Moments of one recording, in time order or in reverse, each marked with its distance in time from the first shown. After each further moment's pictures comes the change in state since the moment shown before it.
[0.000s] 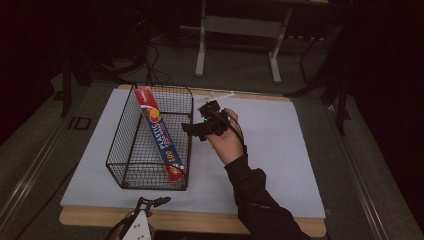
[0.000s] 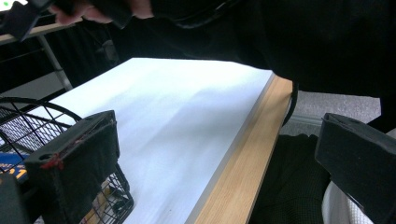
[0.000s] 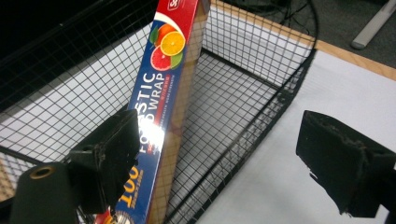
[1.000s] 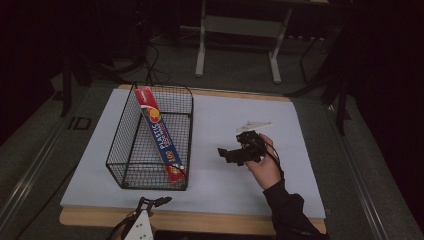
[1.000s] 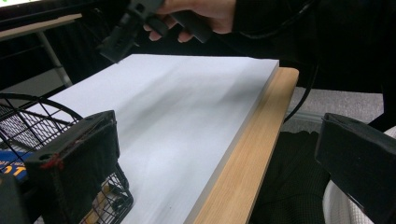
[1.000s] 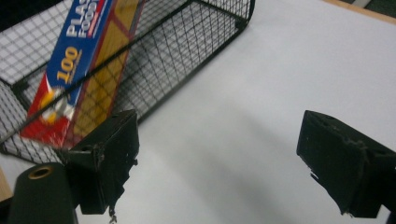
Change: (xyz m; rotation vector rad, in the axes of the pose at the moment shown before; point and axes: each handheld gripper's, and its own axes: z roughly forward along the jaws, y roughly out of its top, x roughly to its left) left arm 0.000 -0.001 0.003 0.015 0.001 0.002; right arm -0.059 -0.098 -0.044 0.034 -0.017 -0.028
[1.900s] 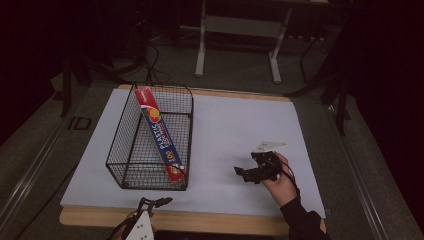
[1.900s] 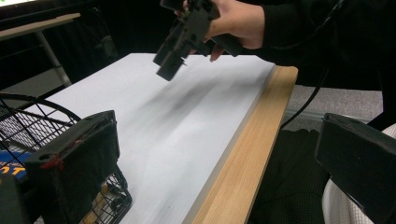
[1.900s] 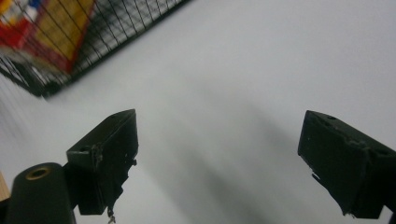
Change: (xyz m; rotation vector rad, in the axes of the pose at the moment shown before) left arm -0.001 0.000 0.001 0.008 -0.003 0.007; right arm -0.026 -0.072 -0.014 0.047 -0.006 -0.028
